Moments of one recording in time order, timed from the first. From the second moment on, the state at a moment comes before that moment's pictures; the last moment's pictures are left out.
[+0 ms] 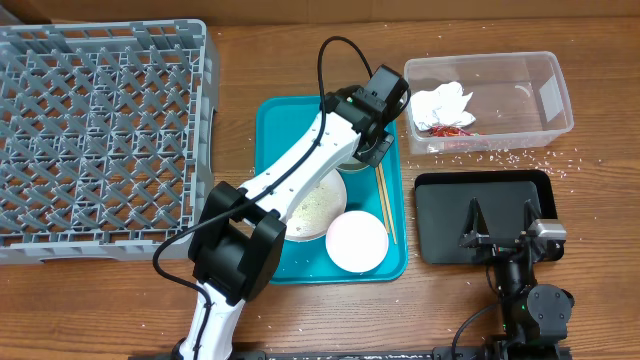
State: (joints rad) left arm -0.65 2.16 1.87 -0.94 -0.09 -0.07; right arm 0.01 0.01 0.02 -0.04 -0.01 0.20
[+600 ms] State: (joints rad) left arm -0.03 2.06 2.30 -1.21 0.45 -0.07; right arm 0.01 0.01 0.02 -0.03 -0.01 0.20
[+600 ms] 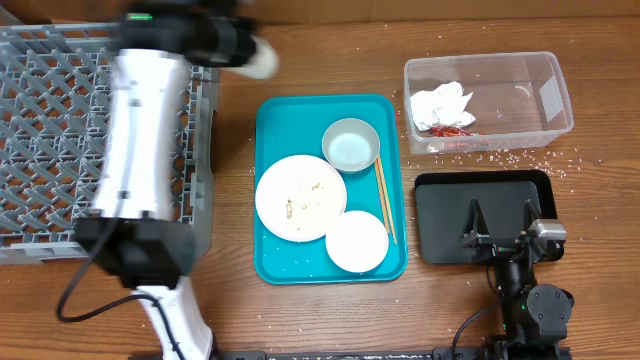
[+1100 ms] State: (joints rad) left arm 0.57 2.34 2.30 -1.26 1.39 0.13; right arm 0.01 0.01 0.02 -0.03 -0.01 0.20
